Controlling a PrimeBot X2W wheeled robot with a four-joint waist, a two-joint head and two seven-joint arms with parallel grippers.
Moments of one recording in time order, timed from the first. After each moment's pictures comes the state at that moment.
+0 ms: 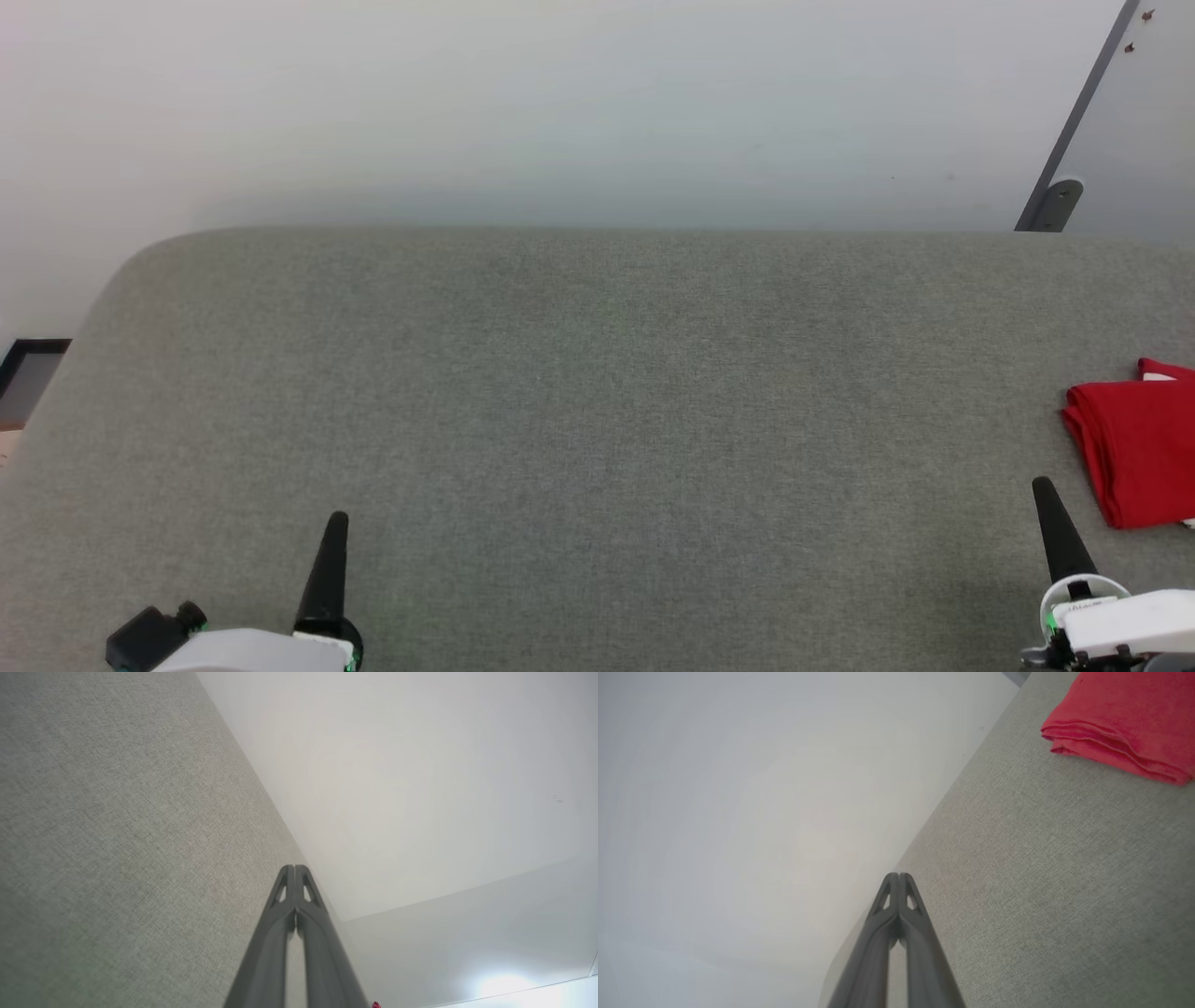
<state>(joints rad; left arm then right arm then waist) 0.00 0.09 0.04 0.20 -1.20 -0.13 -0.03 -0.04 -0.11 -0.08 0.20 1.20 0.13 0.00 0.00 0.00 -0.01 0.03</state>
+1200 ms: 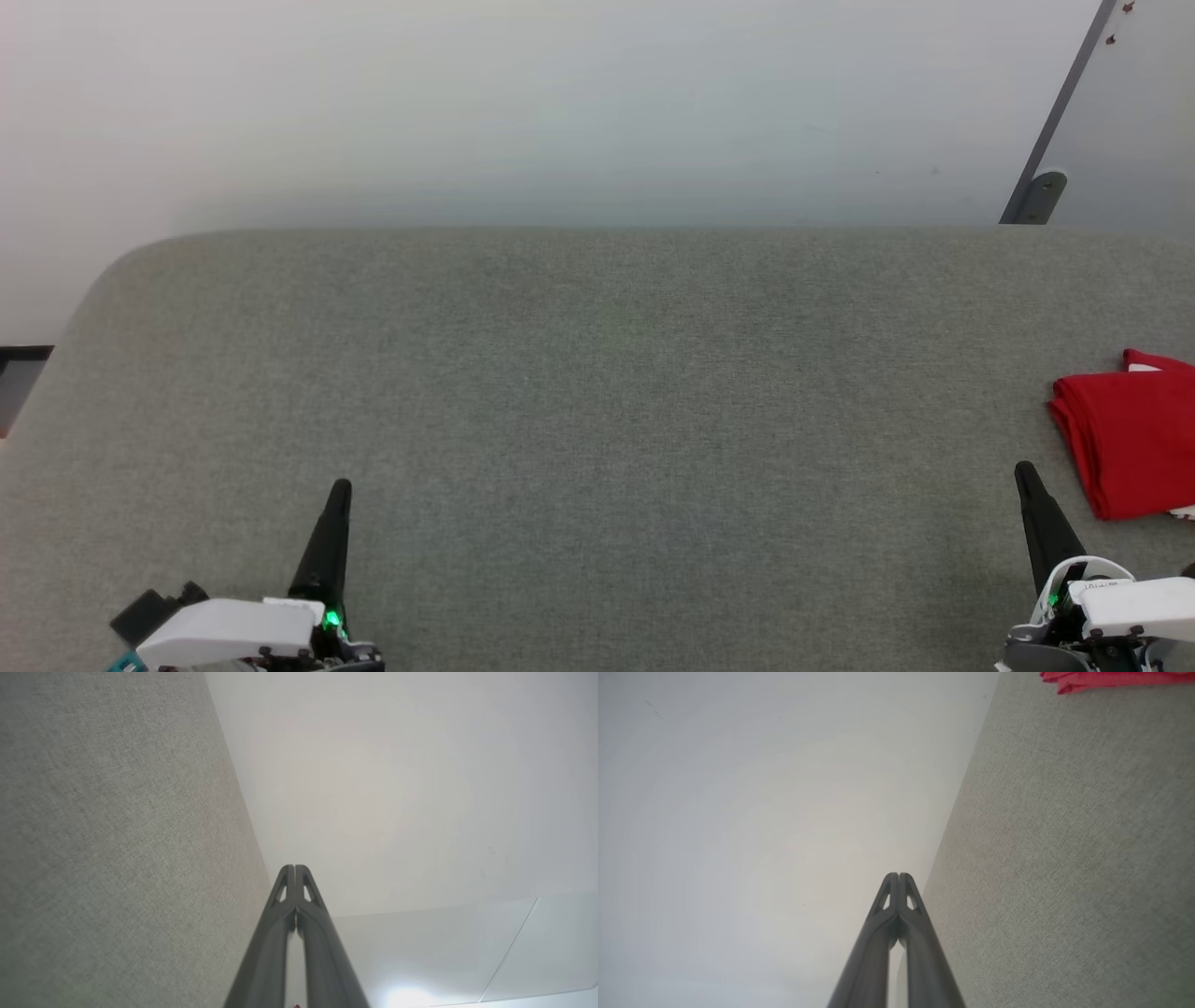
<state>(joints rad) -0.07 0.07 0.08 0.23 -1.47 -0.13 0.05 -0.08 -0.07 -0.10 0.23 1.46 0.13 0.07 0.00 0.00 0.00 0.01</state>
